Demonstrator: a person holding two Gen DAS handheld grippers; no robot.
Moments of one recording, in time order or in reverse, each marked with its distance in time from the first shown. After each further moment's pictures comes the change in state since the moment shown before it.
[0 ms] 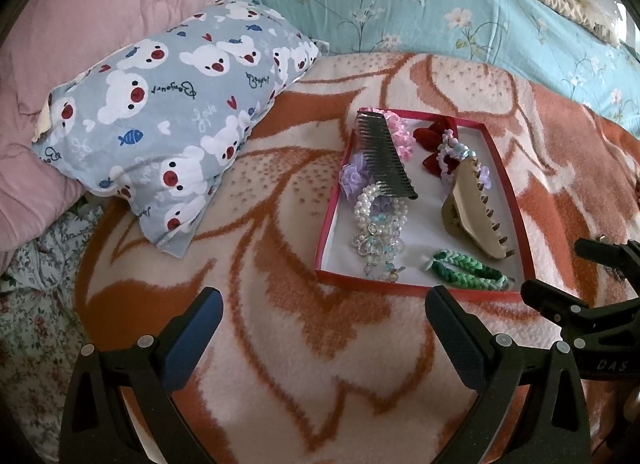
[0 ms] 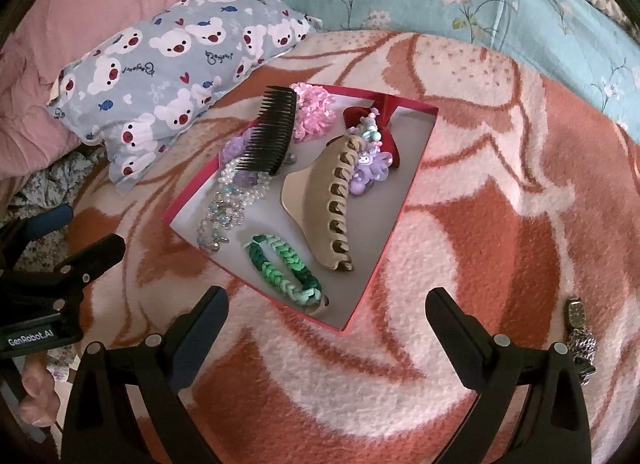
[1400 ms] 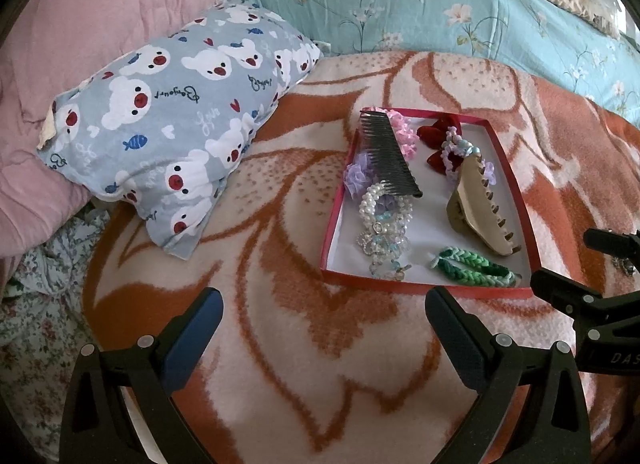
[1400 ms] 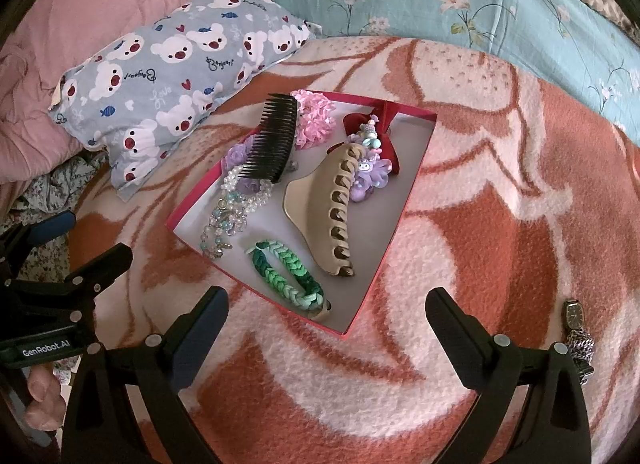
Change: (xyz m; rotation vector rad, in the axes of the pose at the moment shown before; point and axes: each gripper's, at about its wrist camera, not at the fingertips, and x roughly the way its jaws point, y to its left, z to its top) left arm 0.002 0.001 0.000 0.029 -0.009 0.019; right arm -0.005 0.000 0.002 0.004 -0.015 0.000
